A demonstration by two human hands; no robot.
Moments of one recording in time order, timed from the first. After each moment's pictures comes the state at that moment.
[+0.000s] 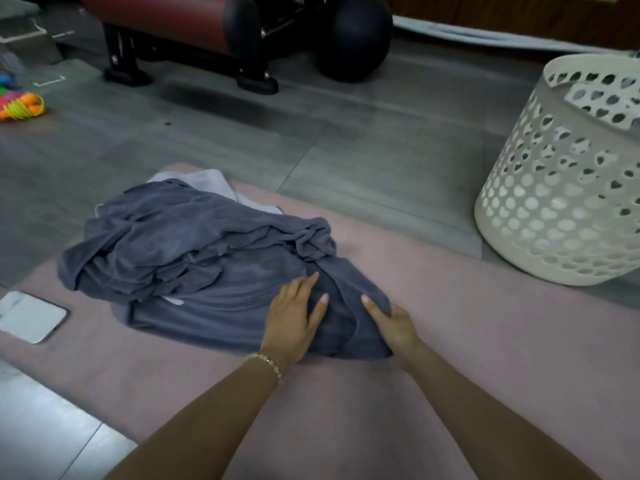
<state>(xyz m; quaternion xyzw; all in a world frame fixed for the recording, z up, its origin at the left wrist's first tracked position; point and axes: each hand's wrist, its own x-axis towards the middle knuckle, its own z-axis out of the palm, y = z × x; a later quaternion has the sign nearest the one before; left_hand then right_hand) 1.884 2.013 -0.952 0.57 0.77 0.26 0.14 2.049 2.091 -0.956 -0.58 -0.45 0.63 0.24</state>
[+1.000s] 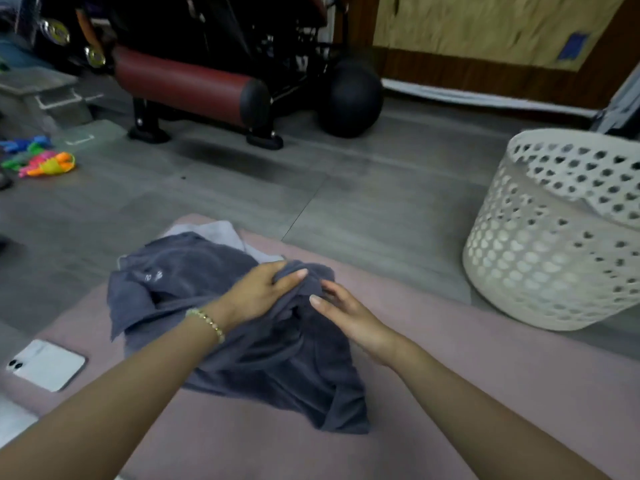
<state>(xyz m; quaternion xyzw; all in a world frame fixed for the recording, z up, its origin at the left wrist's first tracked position) 1.805 2.042 -0.792 0.58 0.67 0.34 0.31 1.986 2.092 -0.823 -0.38 -0.63 0.66 0.17</state>
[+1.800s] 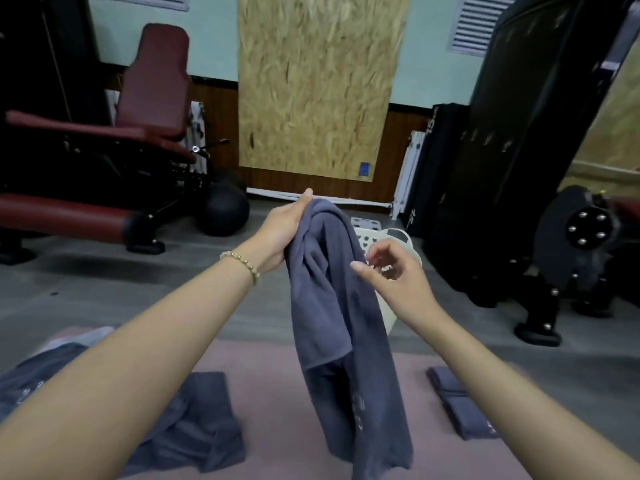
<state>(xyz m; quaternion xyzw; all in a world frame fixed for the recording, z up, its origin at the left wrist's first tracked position) 2.092 1.989 -0.436 0.49 0.44 0.56 0.50 2.285 1.947 -0.480 -0.38 -0.73 0.25 0.51</state>
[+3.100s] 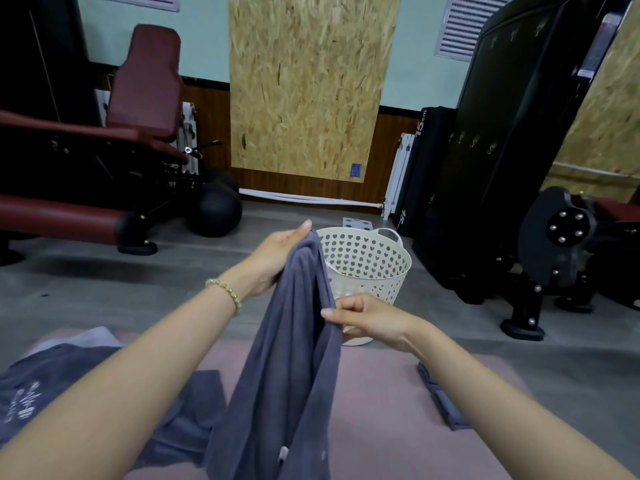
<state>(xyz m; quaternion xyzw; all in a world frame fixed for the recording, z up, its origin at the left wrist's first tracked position) 2.091 1.951 -0.460 0.55 0.41 0.51 0.52 2.280 1.930 -0.506 -0.42 -0.69 0.55 0.22</state>
